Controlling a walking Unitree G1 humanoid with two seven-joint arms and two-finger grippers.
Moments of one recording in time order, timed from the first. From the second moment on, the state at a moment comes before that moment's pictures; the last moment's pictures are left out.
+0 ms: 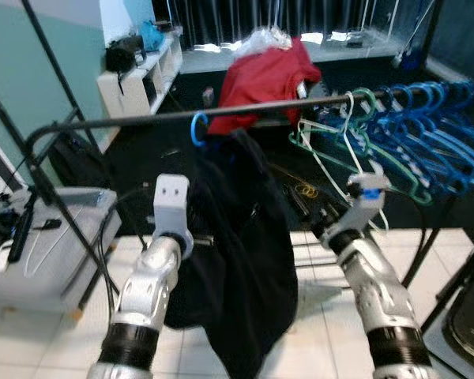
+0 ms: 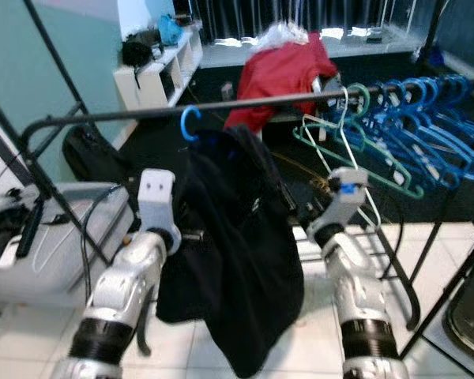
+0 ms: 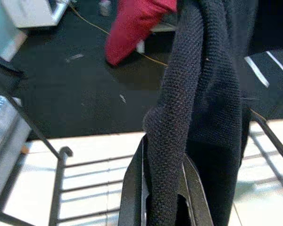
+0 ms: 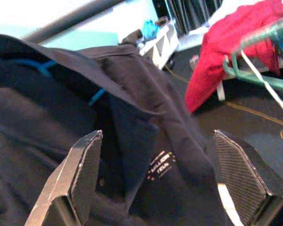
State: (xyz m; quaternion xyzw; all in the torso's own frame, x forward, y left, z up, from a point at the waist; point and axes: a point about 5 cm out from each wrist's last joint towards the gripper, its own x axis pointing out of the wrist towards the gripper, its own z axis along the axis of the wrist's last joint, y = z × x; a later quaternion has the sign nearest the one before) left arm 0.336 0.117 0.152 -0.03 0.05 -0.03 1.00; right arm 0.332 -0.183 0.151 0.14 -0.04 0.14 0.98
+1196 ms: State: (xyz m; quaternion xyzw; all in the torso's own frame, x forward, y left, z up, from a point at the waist) left arm 0.284 0.156 0.114 0.03 0.13 -0.04 0.99; right arm 0.334 -0.180 0.153 0.14 -0.04 0.15 0.98
